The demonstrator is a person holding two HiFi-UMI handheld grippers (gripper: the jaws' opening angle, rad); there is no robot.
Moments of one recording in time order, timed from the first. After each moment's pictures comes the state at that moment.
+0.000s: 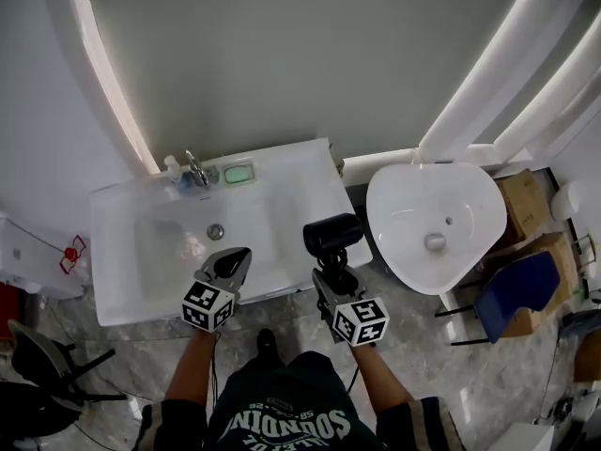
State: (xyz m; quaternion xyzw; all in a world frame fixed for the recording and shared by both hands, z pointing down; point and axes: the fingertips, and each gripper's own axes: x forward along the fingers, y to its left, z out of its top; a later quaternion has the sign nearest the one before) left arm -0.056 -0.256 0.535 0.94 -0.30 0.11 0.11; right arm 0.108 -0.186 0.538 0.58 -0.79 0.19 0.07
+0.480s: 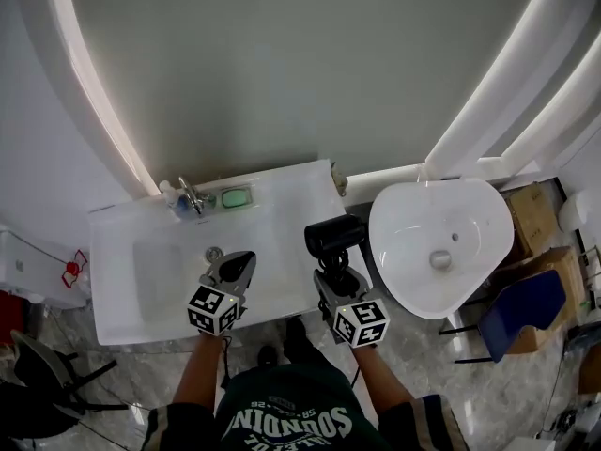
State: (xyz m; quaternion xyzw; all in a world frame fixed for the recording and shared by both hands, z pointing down) left arm -0.017 -0.318 0.533 0.94 -0.32 0.09 0.11; right arm 0.143 -0.256 0.534 0.58 -0.79 0.17 0.06
